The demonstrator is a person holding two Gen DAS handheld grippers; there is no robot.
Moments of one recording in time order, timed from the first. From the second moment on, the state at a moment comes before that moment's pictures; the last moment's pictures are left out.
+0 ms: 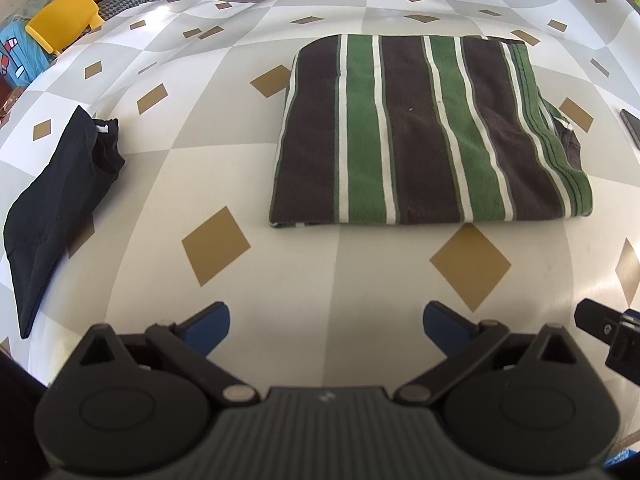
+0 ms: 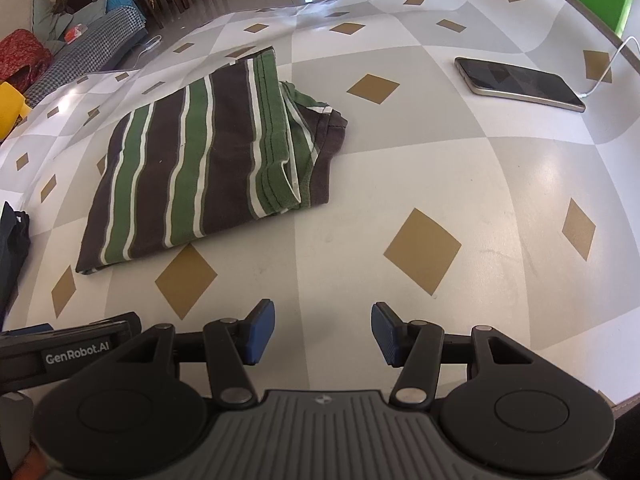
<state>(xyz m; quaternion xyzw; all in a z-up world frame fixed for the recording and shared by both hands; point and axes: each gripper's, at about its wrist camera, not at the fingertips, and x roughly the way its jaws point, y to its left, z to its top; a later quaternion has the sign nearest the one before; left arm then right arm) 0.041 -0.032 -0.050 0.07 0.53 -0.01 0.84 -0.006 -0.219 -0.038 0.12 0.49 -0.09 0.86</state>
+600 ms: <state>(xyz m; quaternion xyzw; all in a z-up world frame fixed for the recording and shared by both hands) 0.080 -0.032 -0.062 0.04 0.54 0.01 0.84 0.046 -0.206 -0.048 0.04 0.49 -0.05 0.87</state>
